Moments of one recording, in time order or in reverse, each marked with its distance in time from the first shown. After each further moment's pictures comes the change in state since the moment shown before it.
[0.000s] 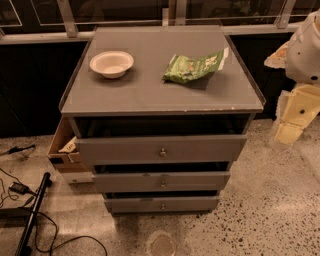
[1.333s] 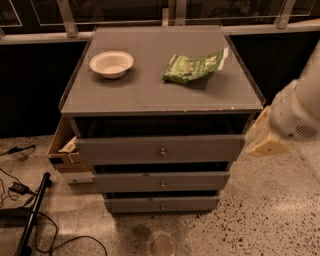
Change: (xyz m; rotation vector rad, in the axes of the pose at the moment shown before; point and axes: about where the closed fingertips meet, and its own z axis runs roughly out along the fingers) arm 0.020 0.030 0.090 -0.052 -0.103 0.037
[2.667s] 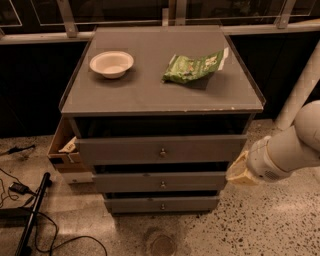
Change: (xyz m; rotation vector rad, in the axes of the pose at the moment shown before) arm 0.044 0.017 0.143 -0.063 -0.129 0.090
